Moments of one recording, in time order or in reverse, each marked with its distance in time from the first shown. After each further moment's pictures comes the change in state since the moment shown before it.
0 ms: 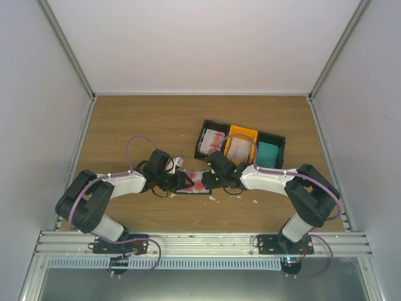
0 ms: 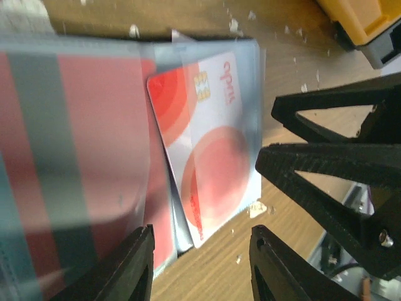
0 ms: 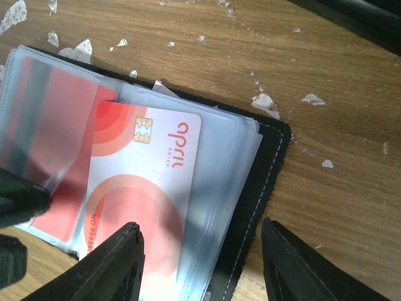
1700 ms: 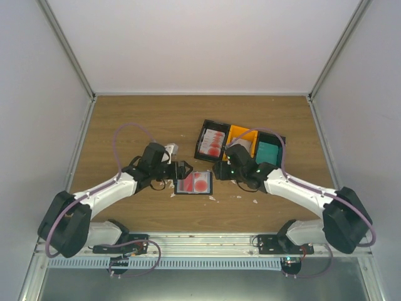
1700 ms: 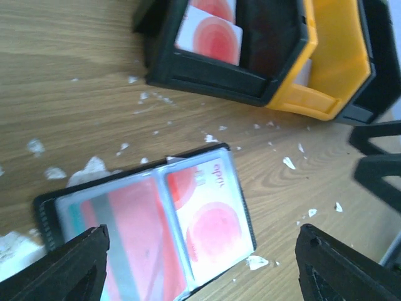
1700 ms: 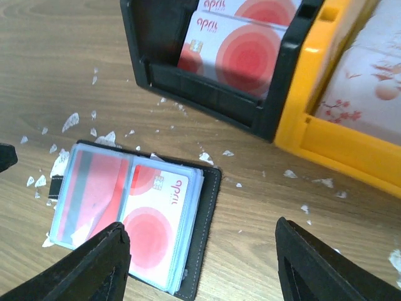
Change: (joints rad) left arm -0.018 -0.212 0.093 -0.127 -0.272 0.119; right arm -0.090 -0.293 -0.068 -0.052 0.064 0.020
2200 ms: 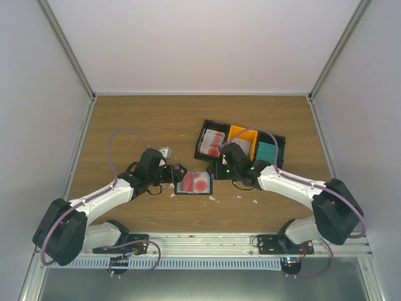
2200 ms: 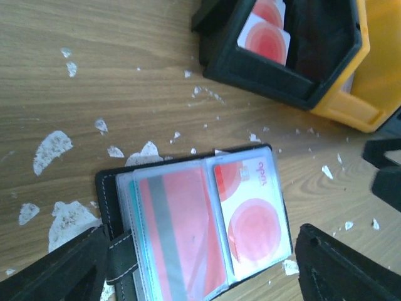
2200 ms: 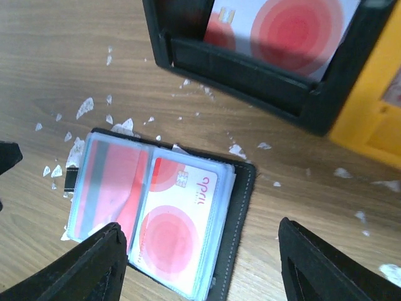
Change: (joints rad) left arm 0.000 -0.093 -0.092 0.005 -0.153 -0.043; right arm -0.003 0.046 0.030 0.013 -0.066 0.026
